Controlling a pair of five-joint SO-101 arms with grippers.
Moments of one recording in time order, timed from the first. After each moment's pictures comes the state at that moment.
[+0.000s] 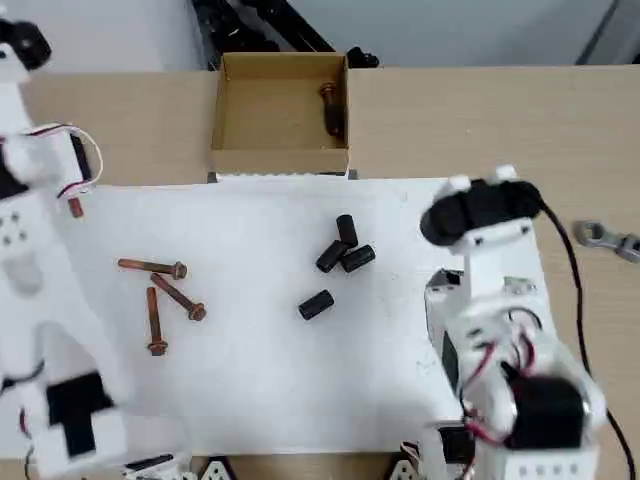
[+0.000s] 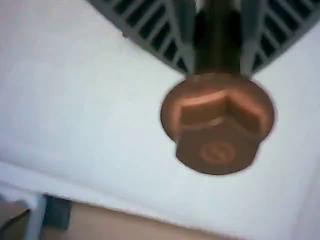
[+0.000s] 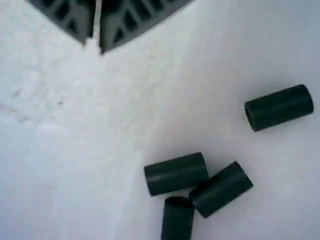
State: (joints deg) left arm -22.5 -3.5 -30.2 99.6 3.5; right arm -5.5 -67.1 31.6 87.4 6.4
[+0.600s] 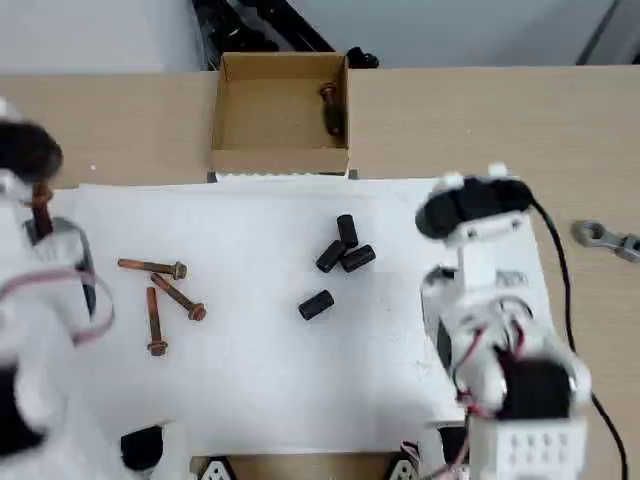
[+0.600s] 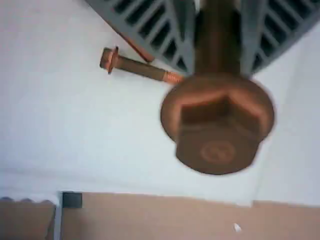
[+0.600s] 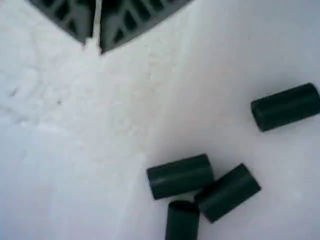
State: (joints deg) left arm -22.2 -47.8 -4.2 99.7 -6.0; right arm -5.5 -61.0 35.8 80.5 6.4
